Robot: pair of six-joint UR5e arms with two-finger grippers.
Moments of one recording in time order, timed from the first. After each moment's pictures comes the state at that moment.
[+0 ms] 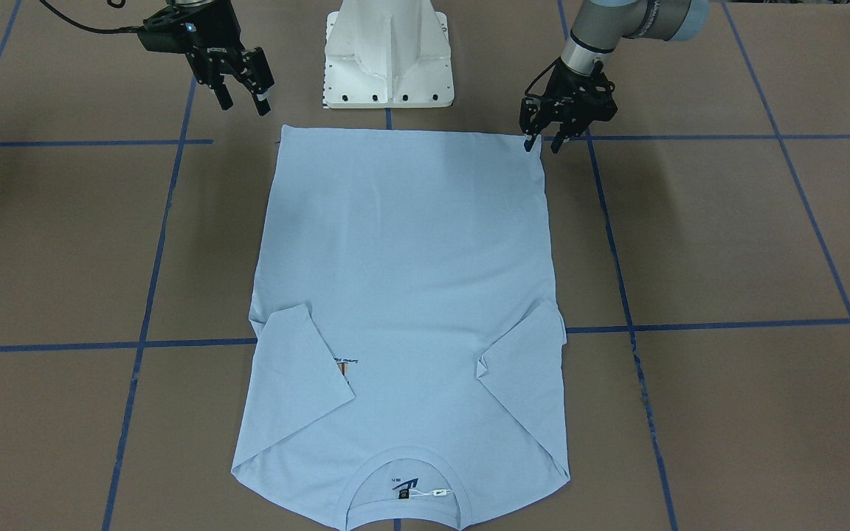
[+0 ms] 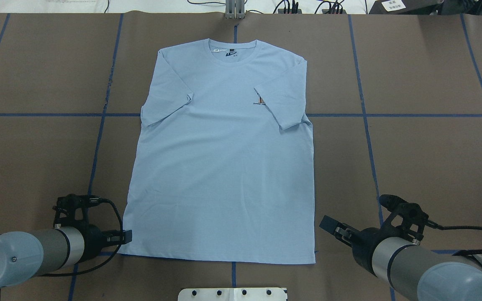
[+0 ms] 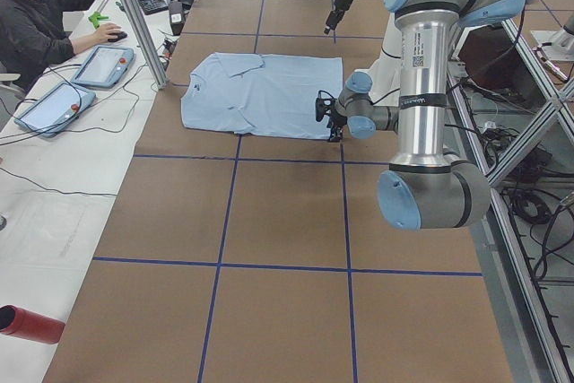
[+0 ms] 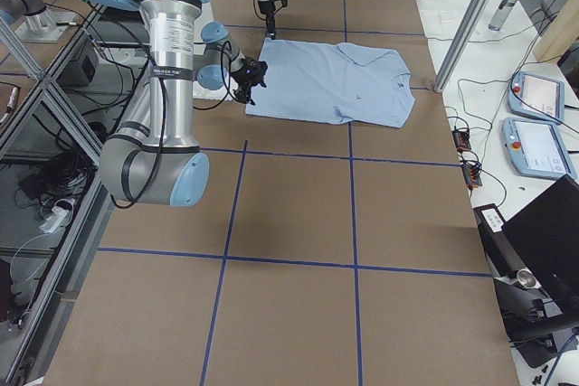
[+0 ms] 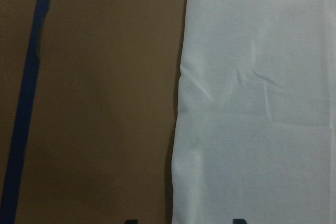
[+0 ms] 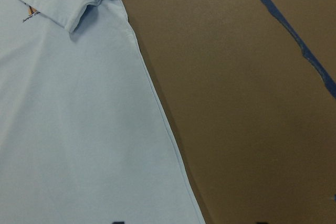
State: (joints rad) left arm -0.19 -1.51 -2.05 -2.14 -1.52 -1.50; right arm 0.07 -1.63 2.34 -1.34 1.26 2.00
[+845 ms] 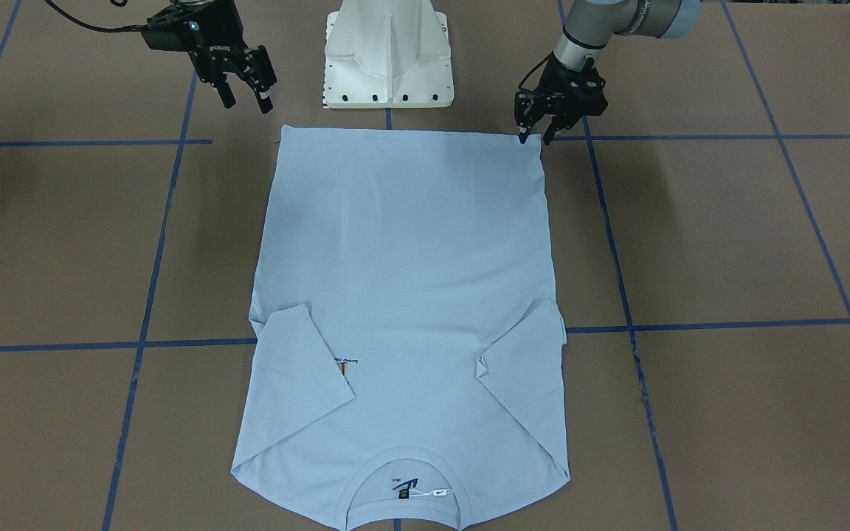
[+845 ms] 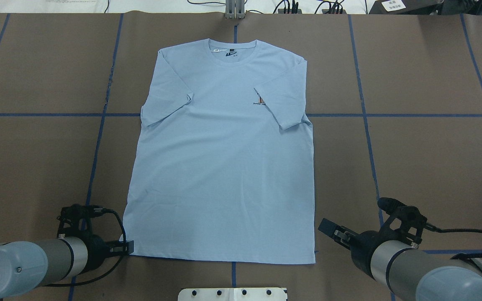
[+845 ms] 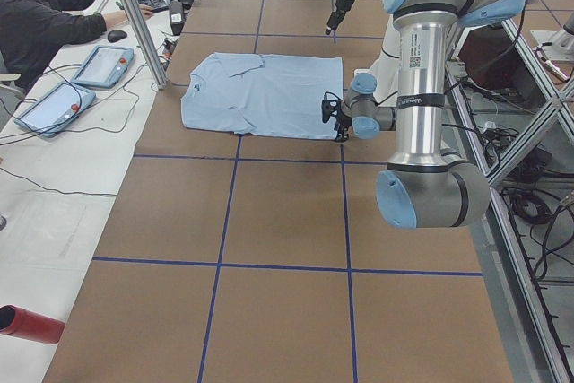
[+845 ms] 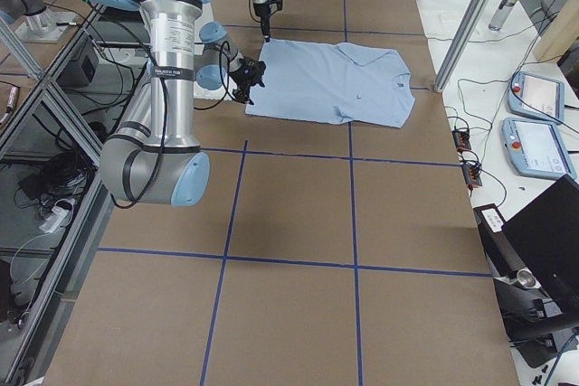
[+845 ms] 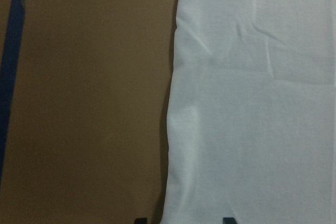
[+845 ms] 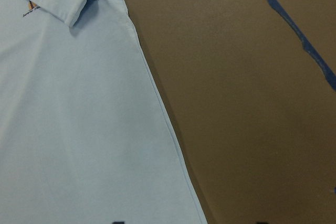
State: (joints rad) left arm -0.15 -1.51 -2.05 -2.13 -1.52 -1.53; right arm 0.05 -1.63 2.34 -1.34 1.25 2.01
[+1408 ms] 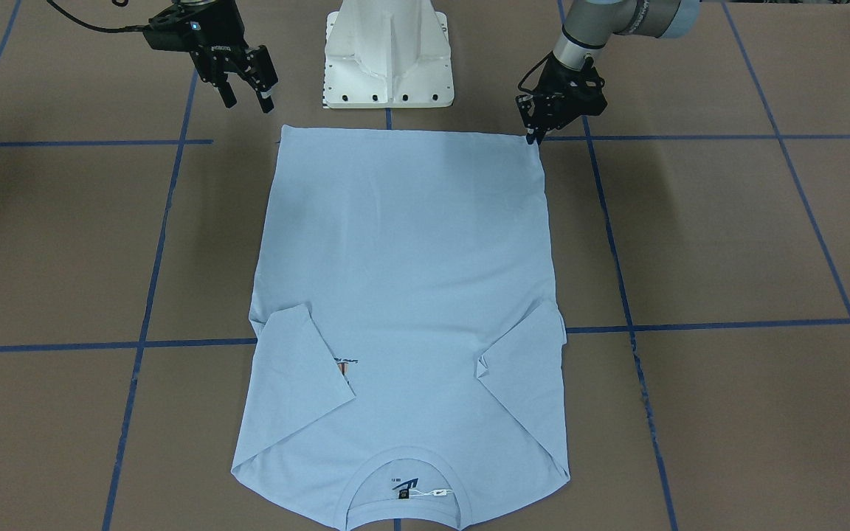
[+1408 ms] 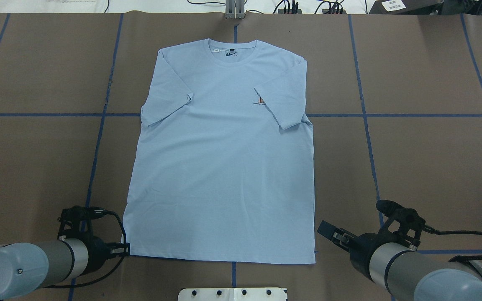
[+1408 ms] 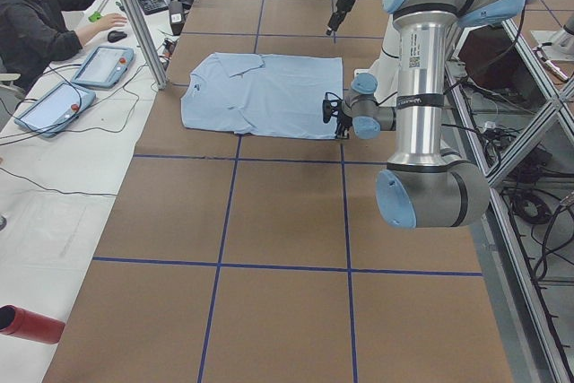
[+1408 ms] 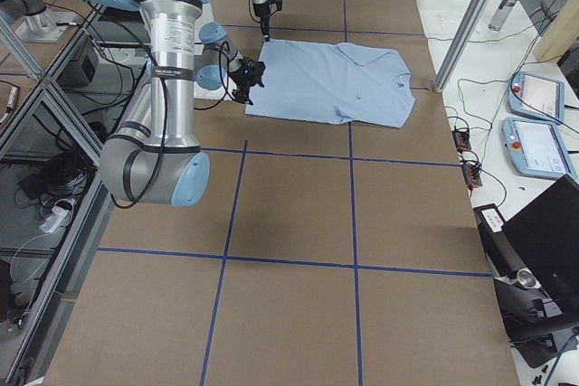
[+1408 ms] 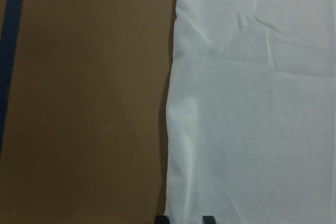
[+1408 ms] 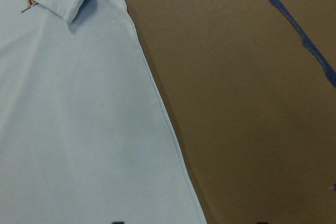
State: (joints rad) left arm -0.14 -1.51 -2.05 -2.13 -1.52 -1.53; right arm 0.05 -1.63 2.33 -1.34 1.25 2.01
